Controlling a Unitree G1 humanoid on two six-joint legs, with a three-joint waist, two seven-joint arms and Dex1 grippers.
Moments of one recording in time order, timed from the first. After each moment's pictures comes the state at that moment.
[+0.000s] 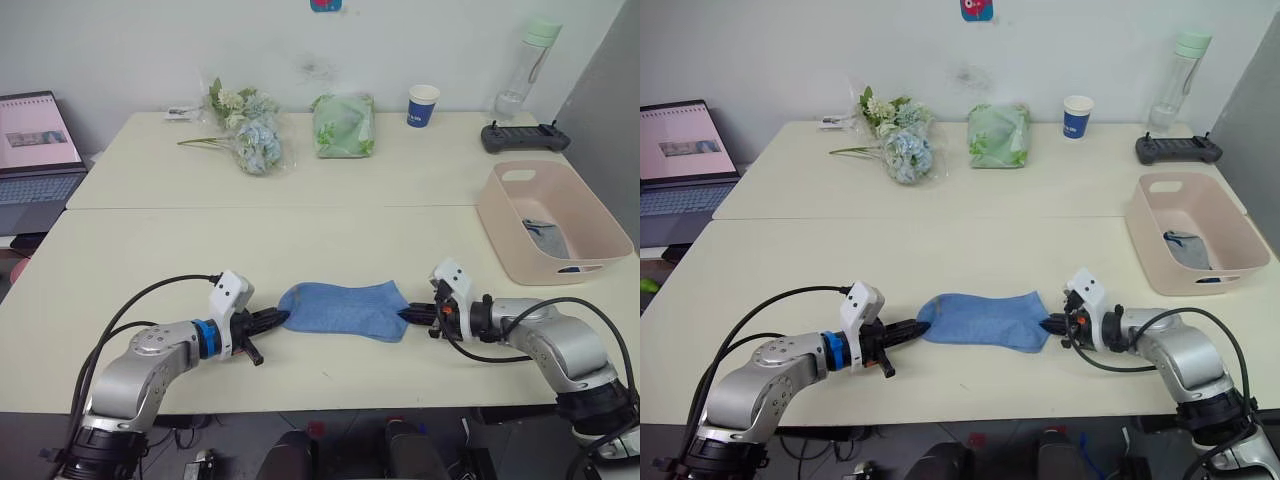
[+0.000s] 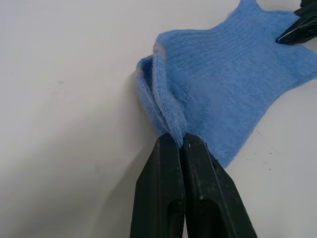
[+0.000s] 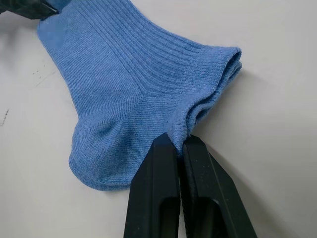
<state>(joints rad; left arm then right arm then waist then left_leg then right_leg) -0.05 0.60 0.03 -0.25 -0.47 0.68 -0.83 -0.29 -0.63 0.13 -0.24 0.45 0.91 0.83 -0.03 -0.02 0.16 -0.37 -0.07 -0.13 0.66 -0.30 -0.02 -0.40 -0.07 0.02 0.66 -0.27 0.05</state>
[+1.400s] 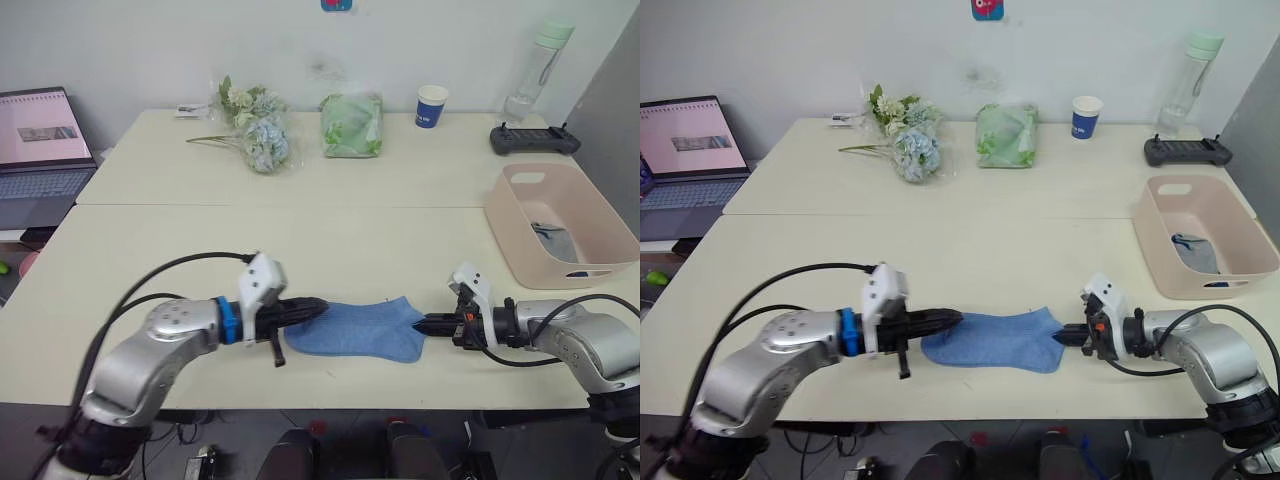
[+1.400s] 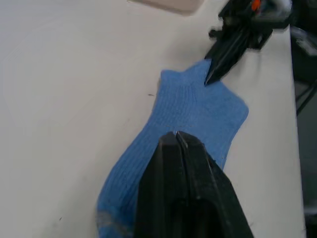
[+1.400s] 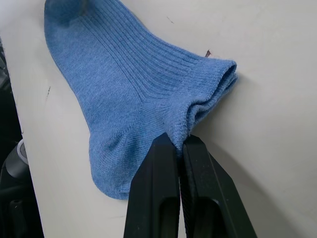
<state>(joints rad) -0.23 0.66 -0.22 -0.36 -0.41 0.56 -0.87 -0.27 -0.76 0.10 -0.26 0.55 0.97 0.91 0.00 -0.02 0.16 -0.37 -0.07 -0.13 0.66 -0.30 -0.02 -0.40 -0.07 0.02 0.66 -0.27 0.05</state>
